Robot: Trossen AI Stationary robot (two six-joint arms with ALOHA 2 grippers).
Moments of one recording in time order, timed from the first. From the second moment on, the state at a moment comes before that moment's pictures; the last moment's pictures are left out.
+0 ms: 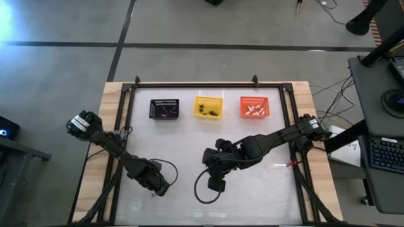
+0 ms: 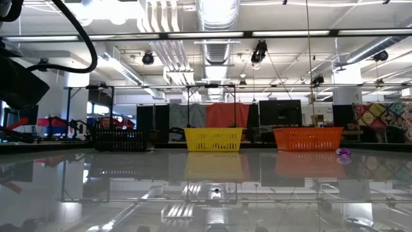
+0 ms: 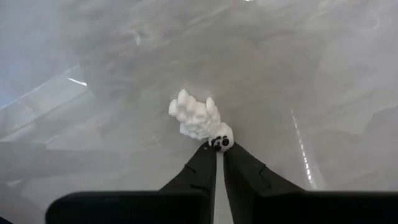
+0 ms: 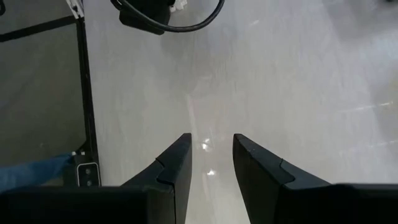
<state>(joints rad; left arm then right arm) -0.64 1.66 0.82 -0.67 0.18 -1.74 0.37 1.90 1.94 -1.02 0.13 0.57</state>
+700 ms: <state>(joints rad) -0.69 1.59 0.86 -0.76 0.12 -1.71 0.37 1.90 1.92 -1.01 0.13 0.57</state>
